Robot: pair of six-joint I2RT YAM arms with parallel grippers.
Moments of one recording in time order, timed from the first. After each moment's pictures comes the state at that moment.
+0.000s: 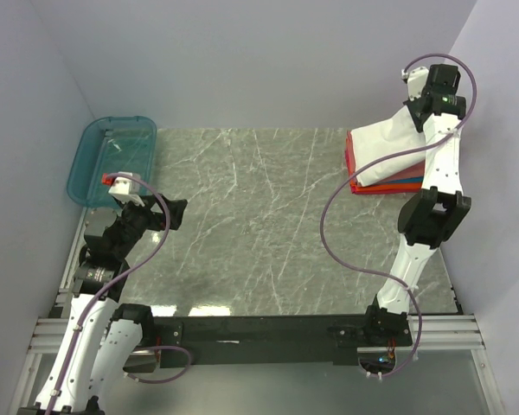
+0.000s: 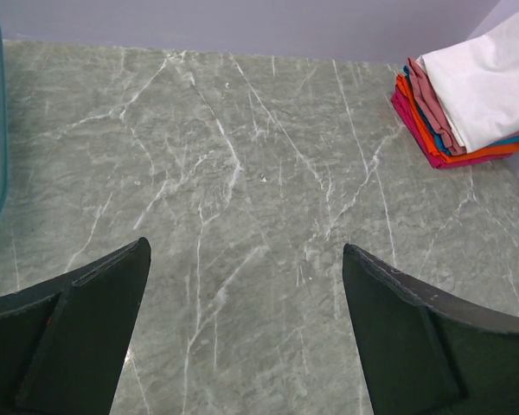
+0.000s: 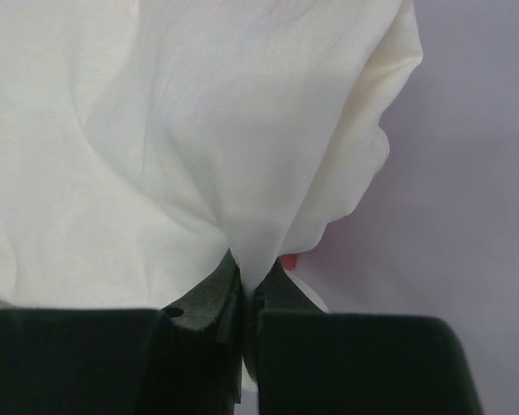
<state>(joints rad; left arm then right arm) -0.11 0.57 0.64 -0.19 0.26 -0.28 -0.24 2.09 2.33 -0.96 0.15 -0.61</state>
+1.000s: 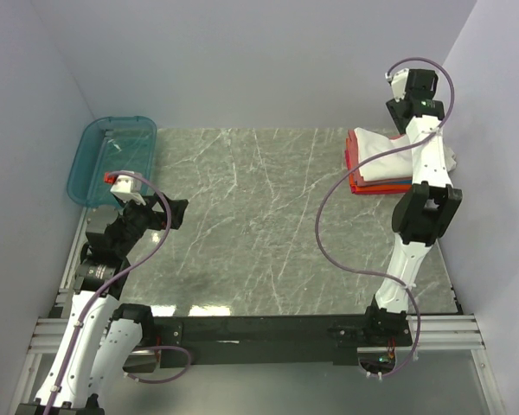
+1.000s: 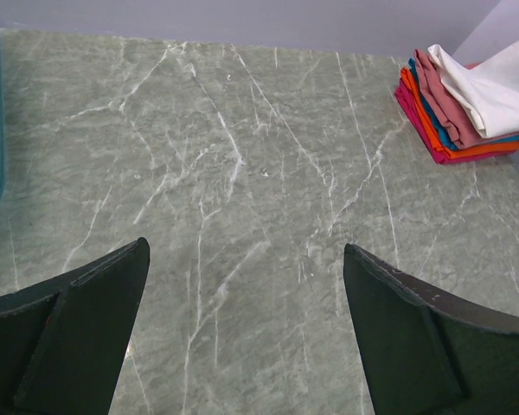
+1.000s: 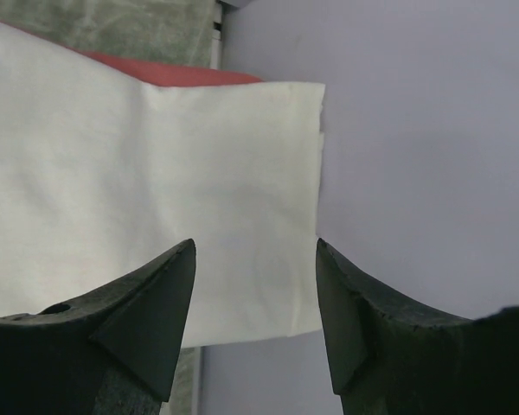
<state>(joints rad) -0.11 0.59 0.64 -0.18 0.26 -0.28 -0.16 2.12 2.22 -0.76 0.30 -0.64</state>
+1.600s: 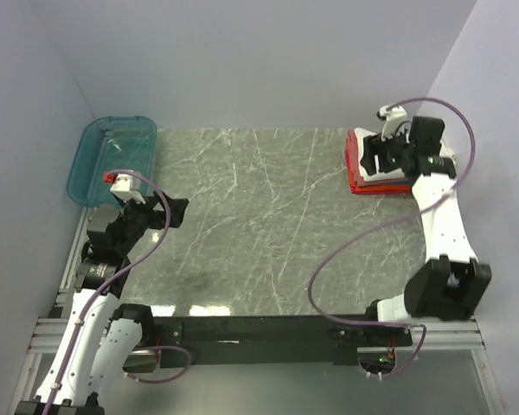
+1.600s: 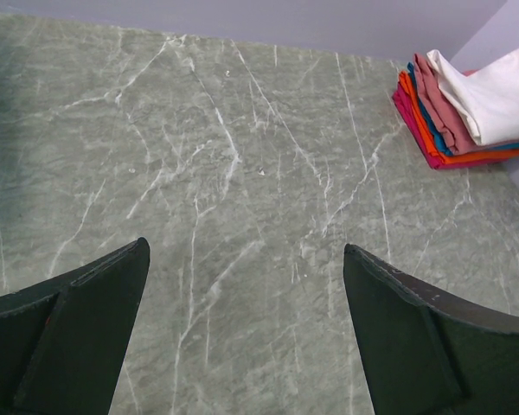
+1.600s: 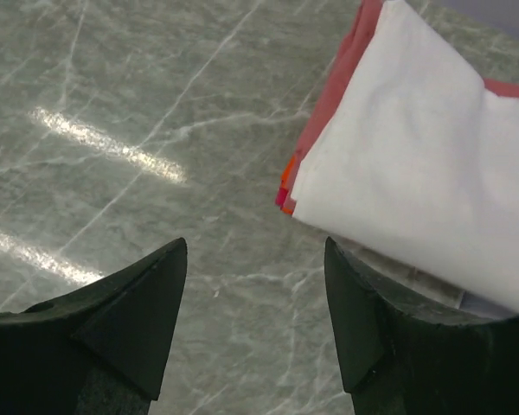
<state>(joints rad) -0.11 0.61 0.64 -0.18 0.26 -0.31 -0.14 1.49 1.47 -0.66 -0.39 -0.39</state>
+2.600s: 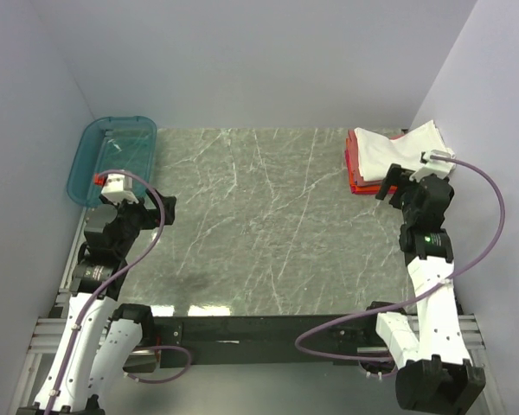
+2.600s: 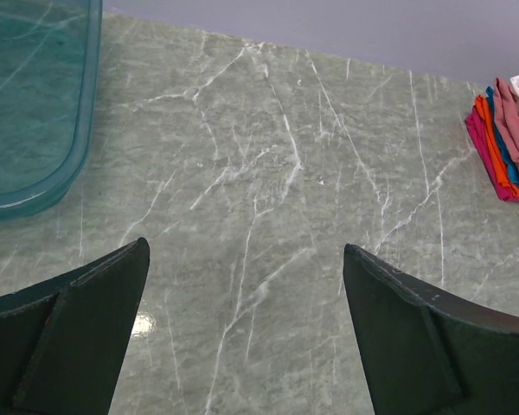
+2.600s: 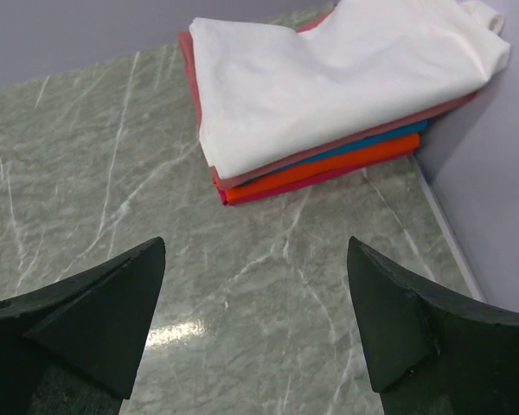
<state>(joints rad) -0.10 0.59 0.68 -0.28 0.07 -0.30 -0.16 0.85 0.84 -0.27 0.05 0.11</state>
